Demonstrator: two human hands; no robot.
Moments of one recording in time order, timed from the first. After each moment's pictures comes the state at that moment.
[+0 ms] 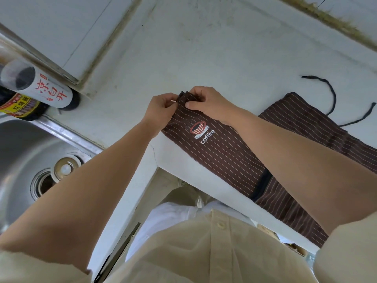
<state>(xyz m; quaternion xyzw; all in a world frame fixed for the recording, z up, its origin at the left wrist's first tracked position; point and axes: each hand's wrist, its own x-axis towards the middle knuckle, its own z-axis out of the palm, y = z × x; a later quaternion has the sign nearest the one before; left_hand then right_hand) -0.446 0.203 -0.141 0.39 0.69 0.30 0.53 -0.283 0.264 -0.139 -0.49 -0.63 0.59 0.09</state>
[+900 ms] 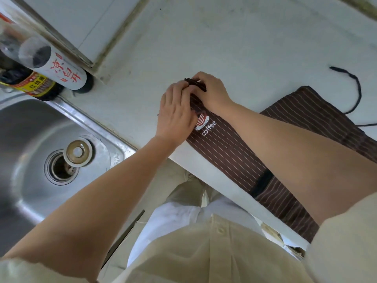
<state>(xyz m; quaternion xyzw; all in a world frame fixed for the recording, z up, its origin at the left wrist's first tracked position) -0.427 0.161 -0.164 0.70 0.69 0.16 0.08 -0.313 0.267 -0.181 -0.51 -0.75 0.41 0.12</state>
